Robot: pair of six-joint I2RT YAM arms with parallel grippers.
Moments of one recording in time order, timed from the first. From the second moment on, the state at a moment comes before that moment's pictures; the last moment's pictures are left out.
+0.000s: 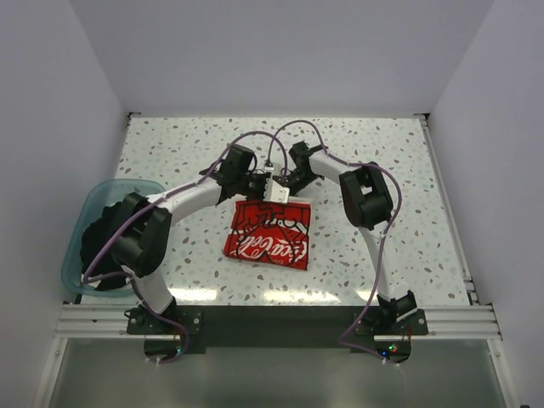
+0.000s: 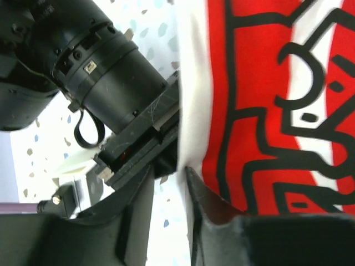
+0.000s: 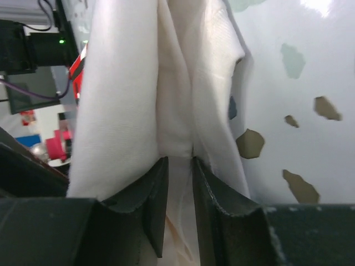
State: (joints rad) left arm -0.53 1.77 1.18 -0.23 0.56 1.17; right arm 0.45 2.45 1.86 -0.93 -1.04 -0.24
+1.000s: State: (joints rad) left arm -0.26 2.01 1.57 -0.82 0.76 1.12; right arm 0.33 2.43 2.11 -1.26 -0.72 -0.50
